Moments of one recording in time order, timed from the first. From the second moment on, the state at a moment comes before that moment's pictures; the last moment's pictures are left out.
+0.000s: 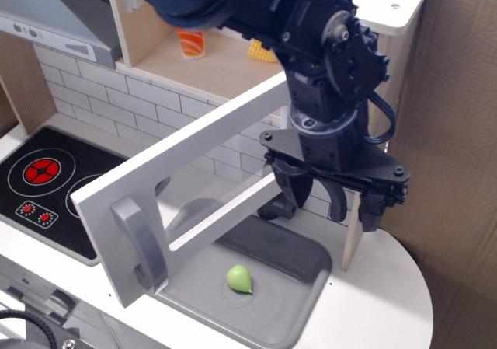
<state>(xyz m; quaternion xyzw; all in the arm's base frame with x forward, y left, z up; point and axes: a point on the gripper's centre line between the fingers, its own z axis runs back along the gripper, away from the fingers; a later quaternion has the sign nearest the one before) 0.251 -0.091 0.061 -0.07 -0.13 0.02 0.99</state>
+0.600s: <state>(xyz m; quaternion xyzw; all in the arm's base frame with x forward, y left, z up) 0.241 -0.068 0.055 -0.04 -0.11 0.04 0.99</state>
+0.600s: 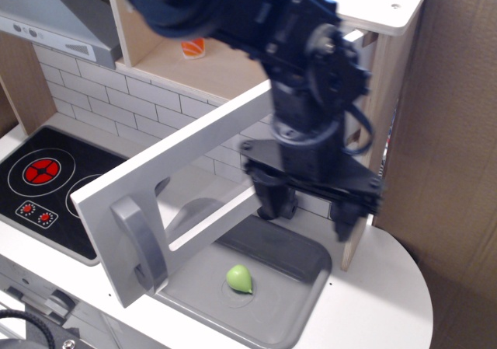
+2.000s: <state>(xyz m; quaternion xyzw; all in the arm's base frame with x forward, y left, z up) 0.287 0.053 0.049 -0.02 -0.20 -0.02 0.98</state>
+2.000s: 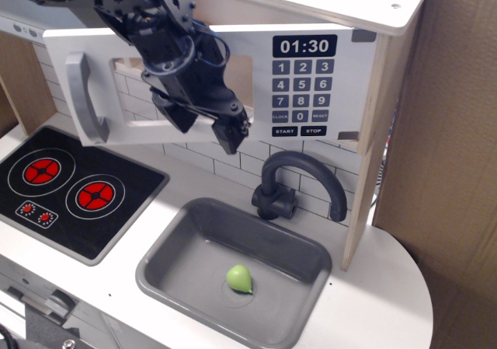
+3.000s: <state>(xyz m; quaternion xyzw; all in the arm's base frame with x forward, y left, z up) 0.333 0.077 0.050 0.08 -0.29 -0.04 0.95</state>
